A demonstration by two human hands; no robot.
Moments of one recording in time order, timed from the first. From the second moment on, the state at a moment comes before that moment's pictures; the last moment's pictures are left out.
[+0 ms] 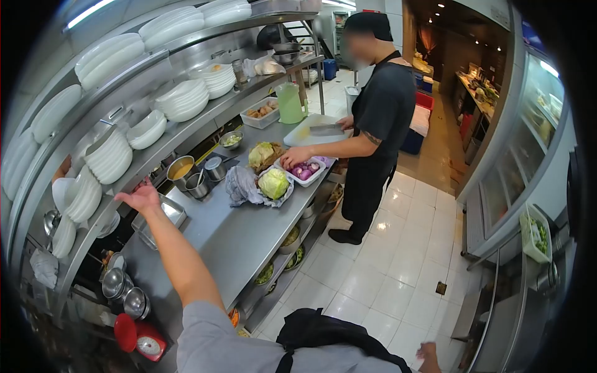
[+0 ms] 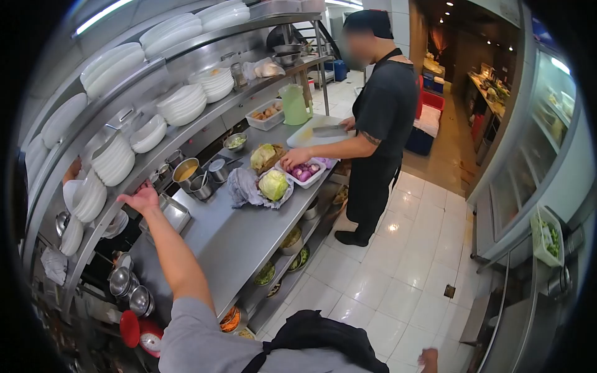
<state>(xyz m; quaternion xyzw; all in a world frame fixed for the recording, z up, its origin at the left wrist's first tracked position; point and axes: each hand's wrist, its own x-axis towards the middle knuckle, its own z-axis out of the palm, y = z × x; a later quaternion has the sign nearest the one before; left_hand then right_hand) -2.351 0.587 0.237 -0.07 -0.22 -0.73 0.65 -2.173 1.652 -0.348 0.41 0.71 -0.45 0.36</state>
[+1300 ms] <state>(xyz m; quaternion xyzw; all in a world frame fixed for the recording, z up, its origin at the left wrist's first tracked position) -3.036 0.652 0.193 -0.04 -0.77 -0.52 0.37 -2.624 1.366 -0.193 0.38 0.79 -0.44 0.17</state>
